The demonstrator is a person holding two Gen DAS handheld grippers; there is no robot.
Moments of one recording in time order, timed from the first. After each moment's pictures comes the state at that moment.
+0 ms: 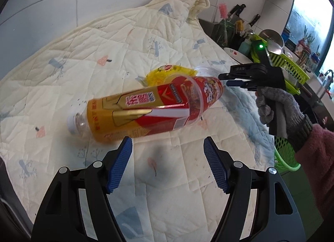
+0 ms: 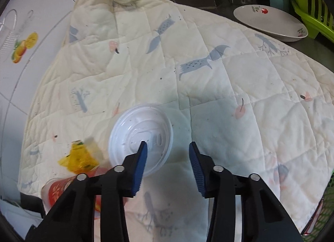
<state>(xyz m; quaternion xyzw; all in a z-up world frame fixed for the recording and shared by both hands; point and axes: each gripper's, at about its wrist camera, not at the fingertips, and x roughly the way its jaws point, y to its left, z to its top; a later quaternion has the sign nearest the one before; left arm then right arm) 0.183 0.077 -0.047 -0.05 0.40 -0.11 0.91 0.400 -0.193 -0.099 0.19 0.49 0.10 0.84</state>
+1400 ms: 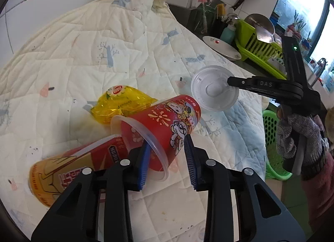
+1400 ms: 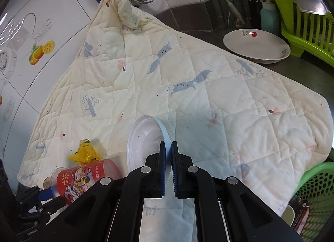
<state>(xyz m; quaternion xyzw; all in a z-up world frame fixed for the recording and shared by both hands) 0.276 0.005 -0.048 -0.03 0.44 -0.18 0.88 0.360 -0.229 -0.062 0.17 0.44 0.11 0.88</state>
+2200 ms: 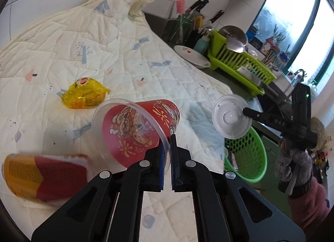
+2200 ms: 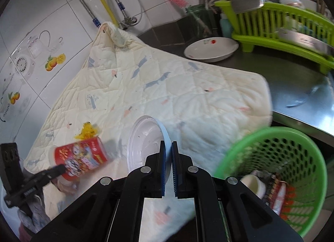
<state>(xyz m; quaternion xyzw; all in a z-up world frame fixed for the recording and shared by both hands) 0.215 -0.026 -0.032 -0.09 0.40 -0.24 0.88 0.227 -0.319 -0.038 0.18 0.40 0.08 0.90</state>
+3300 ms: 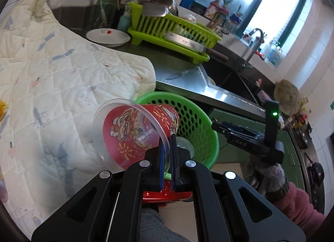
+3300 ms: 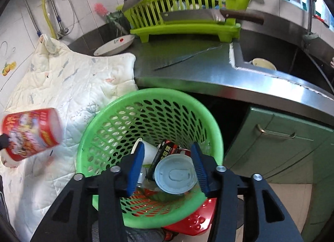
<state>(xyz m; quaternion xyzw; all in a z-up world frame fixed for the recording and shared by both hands) 0.166 -0.217 -0.033 -0.03 0.42 -0.39 0.82 0.091 -0.469 -0.094 0.16 0.40 -0.10 0.90</state>
